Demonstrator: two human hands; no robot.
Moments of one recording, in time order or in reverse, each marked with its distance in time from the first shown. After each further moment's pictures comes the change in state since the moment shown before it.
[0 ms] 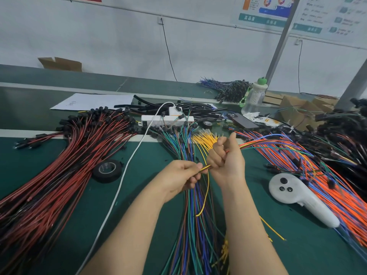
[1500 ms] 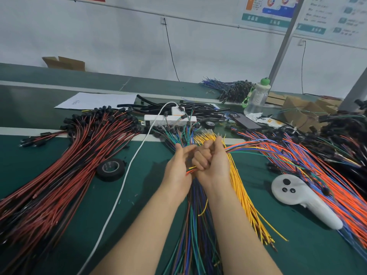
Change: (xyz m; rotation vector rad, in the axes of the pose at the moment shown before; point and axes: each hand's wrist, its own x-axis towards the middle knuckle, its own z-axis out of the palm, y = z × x) left_hand 0.011 0.004 0.016 -0.642 0.308 0.134; right_hand 0.000 0.034 0.015 0.132 -0.012 0.101
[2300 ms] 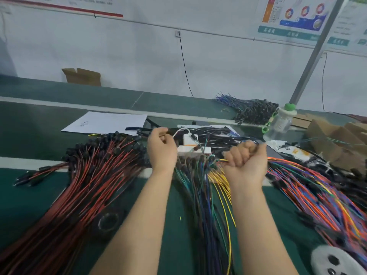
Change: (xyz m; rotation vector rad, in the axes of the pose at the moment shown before) left_hand 0.130 0.100 0.004 0.750 0.485 0.559; right_hand 0.094 -0.056 0.051 0.164 0.069 -0.266
